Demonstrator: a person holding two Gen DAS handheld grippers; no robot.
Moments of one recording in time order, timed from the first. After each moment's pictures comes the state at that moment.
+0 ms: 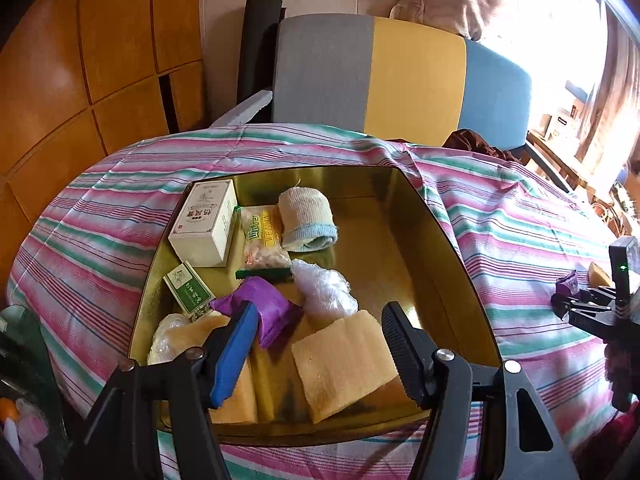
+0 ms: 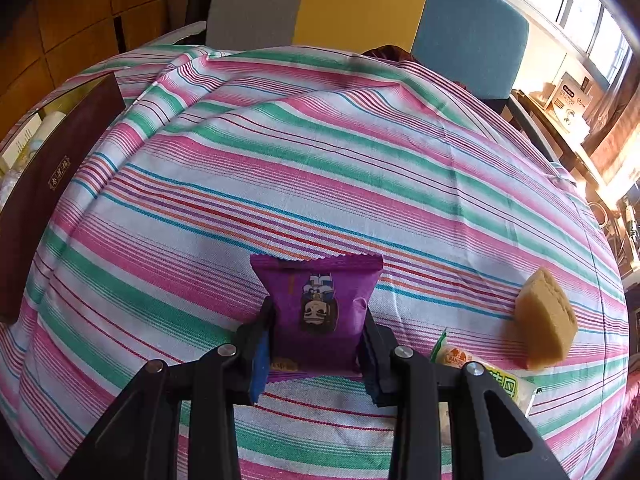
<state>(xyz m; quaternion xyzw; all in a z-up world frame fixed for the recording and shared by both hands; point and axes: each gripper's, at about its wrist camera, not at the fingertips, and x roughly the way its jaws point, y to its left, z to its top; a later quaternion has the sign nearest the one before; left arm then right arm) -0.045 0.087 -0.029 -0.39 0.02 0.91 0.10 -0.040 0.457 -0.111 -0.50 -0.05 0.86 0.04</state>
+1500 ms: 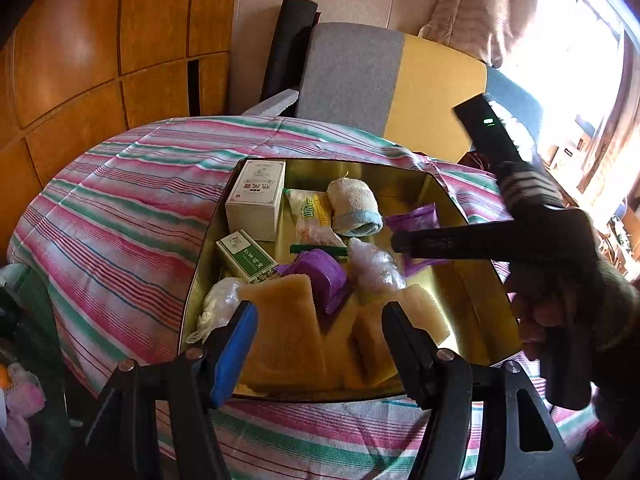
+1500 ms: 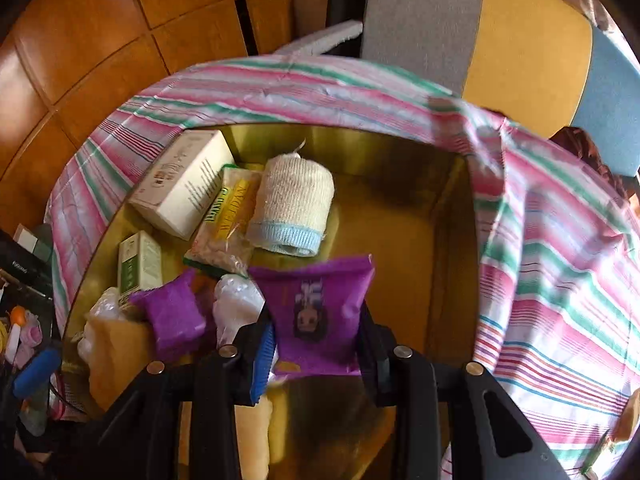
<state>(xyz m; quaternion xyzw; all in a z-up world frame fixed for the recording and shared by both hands) -0.023 0.022 -0.038 -0.39 -0.04 0.92 0.09 -0.157 0.178 -0.082 -0.54 -0.02 0.83 -0.13</state>
